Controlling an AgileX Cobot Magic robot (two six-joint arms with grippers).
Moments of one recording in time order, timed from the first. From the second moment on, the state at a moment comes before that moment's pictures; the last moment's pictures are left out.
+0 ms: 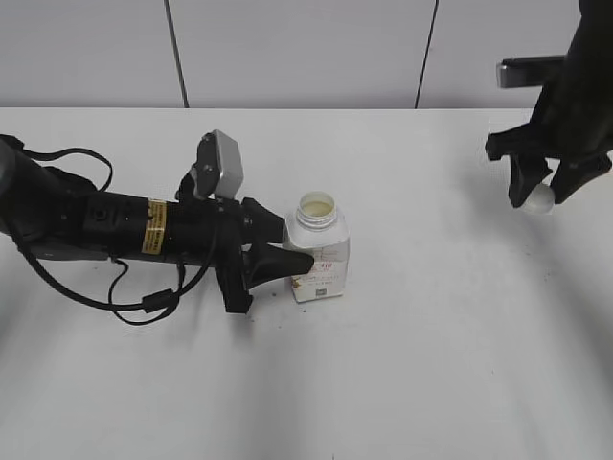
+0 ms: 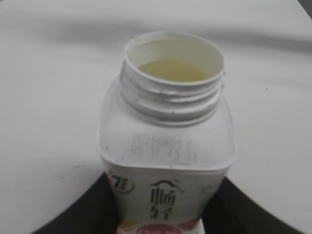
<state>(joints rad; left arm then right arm) -0.32 2.13 -0.97 1.36 -0.99 -0.54 0.14 1.99 -1.51 0.01 1.08 0.02</state>
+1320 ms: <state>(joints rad) -0.32 2.13 -0.97 1.31 -0.94 -0.54 0.14 2.08 -1.33 0.03 0.78 -0.02</state>
